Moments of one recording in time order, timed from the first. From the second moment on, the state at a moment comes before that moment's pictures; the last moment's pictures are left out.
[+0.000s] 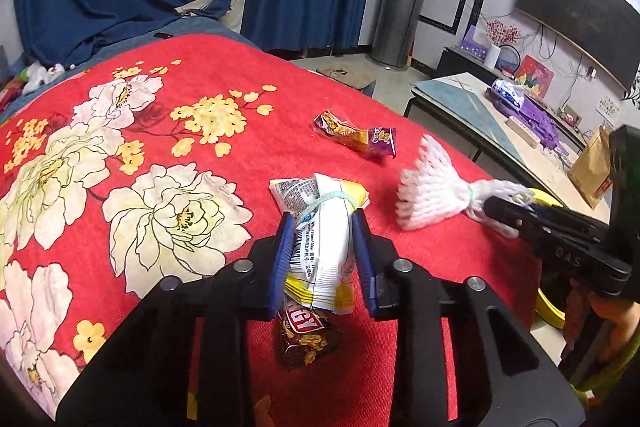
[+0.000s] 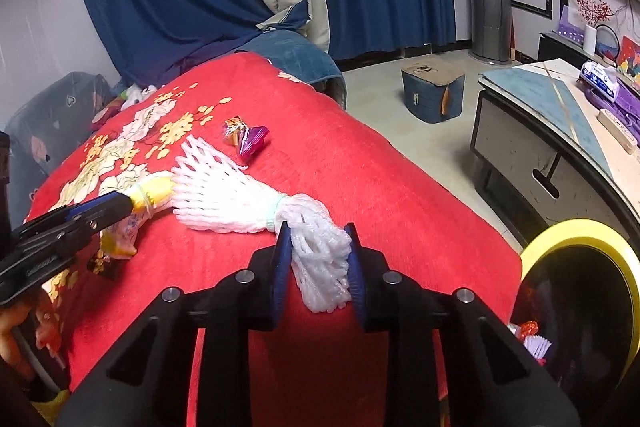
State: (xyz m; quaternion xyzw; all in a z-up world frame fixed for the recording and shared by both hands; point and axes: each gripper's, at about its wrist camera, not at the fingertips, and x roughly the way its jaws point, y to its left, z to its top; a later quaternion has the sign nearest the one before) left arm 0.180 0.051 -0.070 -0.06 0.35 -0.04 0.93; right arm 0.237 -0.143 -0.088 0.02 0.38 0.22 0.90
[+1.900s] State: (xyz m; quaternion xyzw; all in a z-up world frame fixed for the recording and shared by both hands) left arm 0.135 -0.075 -0.010 -0.04 0.26 -0.23 0.94; right arm 0.152 -0.317 -0.003 0.05 0.26 0.10 0.96
